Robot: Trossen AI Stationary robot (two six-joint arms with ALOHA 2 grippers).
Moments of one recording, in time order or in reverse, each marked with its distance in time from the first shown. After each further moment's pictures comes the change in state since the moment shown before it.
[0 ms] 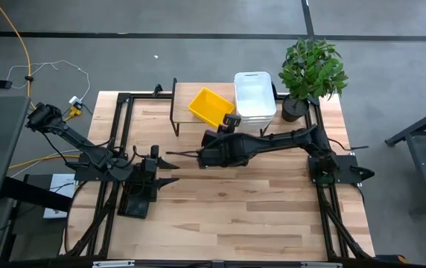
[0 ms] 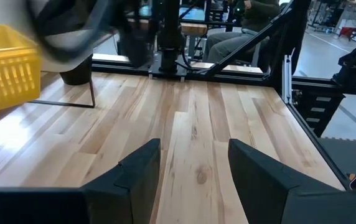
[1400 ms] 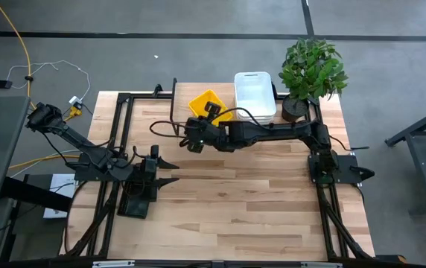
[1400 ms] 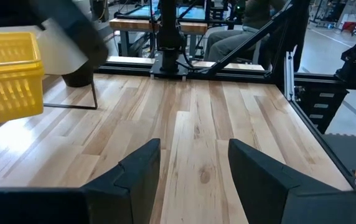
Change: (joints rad) left arm 0.000 0.000 0.000 -0.003 -0.004 0.026; right arm -0.110 -0.019 -0.038 0.667 -0.236 -0.334
